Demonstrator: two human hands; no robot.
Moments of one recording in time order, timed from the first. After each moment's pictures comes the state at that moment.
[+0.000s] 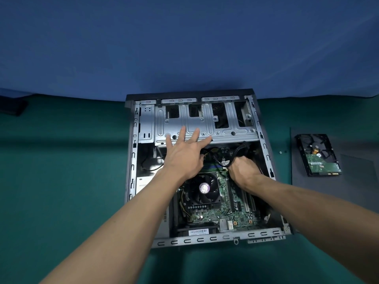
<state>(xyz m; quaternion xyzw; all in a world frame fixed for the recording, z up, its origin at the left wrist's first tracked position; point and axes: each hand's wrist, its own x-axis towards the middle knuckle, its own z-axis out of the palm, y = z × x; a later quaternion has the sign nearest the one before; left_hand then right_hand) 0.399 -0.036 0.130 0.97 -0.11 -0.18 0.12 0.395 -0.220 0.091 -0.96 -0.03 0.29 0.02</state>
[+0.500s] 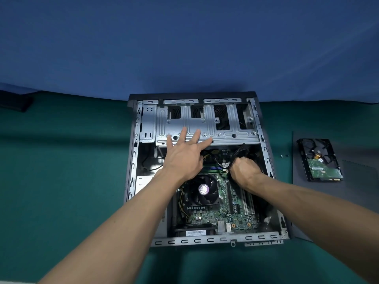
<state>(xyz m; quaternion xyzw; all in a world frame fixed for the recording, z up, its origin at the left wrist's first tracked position) 0.399 -0.036 0.132 0.97 -0.10 -0.18 0.12 0.402 -0.226 0.087 -0.96 -0.08 0.28 -0.02</state>
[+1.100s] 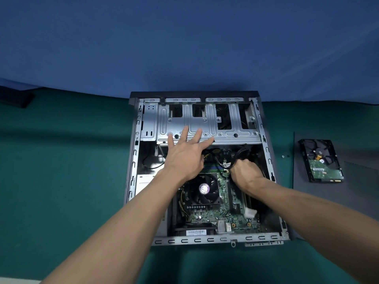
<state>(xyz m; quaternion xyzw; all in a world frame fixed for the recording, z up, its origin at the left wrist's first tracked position) 0.396 -0.036 0.127 0.97 -0.11 -0.16 0.12 0.395 -0.226 0.084 -0.95 -0.12 0.28 -0.05</state>
